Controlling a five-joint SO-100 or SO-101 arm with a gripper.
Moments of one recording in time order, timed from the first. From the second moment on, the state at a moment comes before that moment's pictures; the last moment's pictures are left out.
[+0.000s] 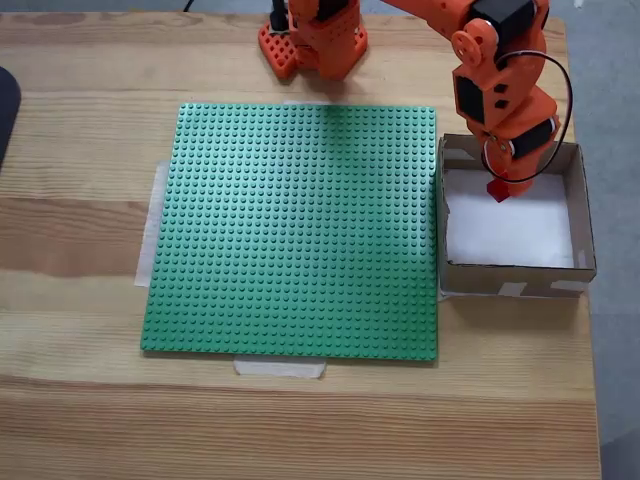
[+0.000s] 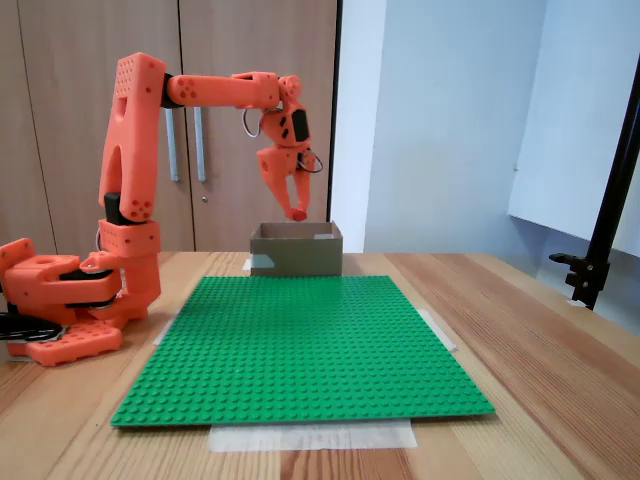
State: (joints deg) arm -47.0 80.8 65.2 80.8 9.1
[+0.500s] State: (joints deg) arm -47.0 80.9 65.2 80.8 9.1
